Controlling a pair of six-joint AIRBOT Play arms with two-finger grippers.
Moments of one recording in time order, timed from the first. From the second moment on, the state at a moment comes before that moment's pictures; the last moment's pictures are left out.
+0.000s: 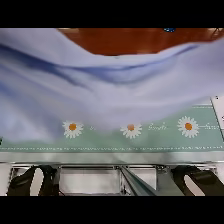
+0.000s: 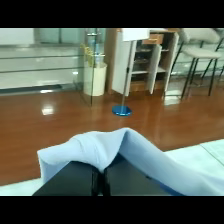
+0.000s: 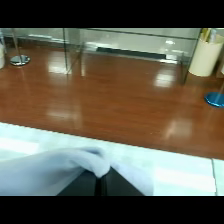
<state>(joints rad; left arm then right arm) 0.42 -0.51 1.64 0.70 -1.25 -1.31 0.11 -0.69 2.00 -1.50 1.53 1.57</state>
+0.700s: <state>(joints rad) 0.28 -0.43 0.70 0.80 -1.38 -1.39 0.11 -0.67 1.35 -1.60 1.48 1.65</state>
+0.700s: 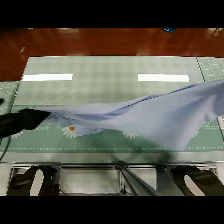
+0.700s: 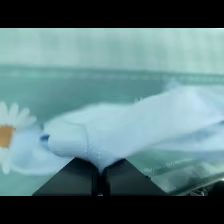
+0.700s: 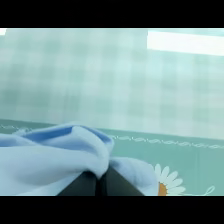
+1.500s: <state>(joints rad) 0.26 -1.43 0.89 0.45 -0.97 -1.01 -0.15 -1.44 1.32 -1.10 0.96 1.59</state>
